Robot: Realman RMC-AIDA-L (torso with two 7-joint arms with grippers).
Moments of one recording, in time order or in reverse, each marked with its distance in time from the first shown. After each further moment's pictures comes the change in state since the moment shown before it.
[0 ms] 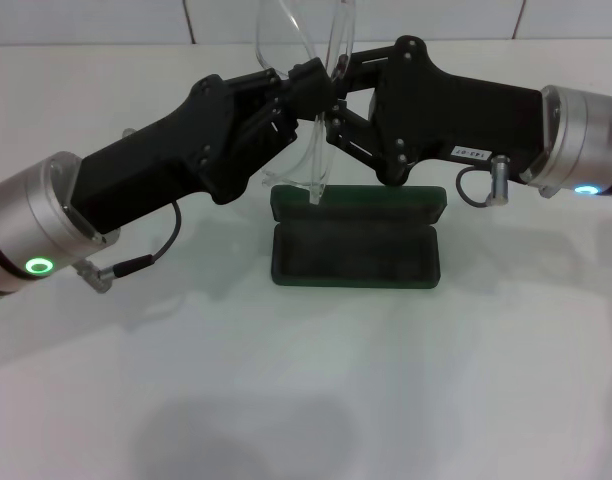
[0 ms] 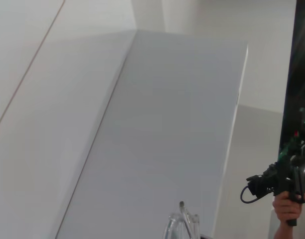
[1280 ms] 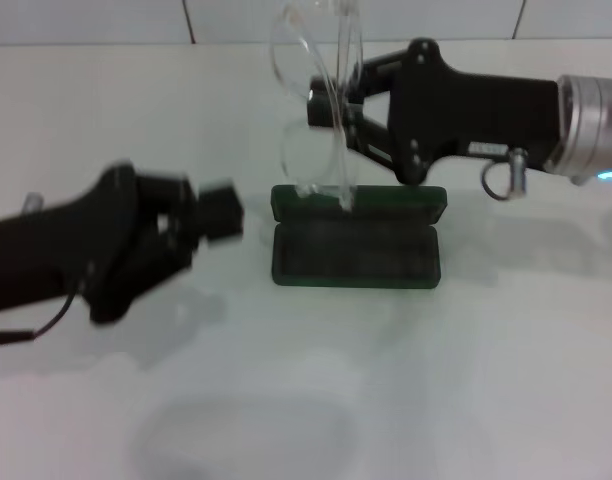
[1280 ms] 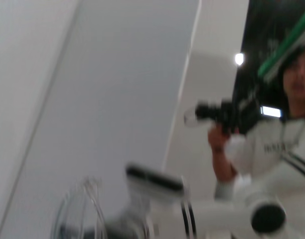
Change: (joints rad) left arm 0.104 0.126 0.009 0.086 0.153 0.172 -0.008; right arm -0.090 -0.033 0.007 -0.261 -0.161 0.116 0.182
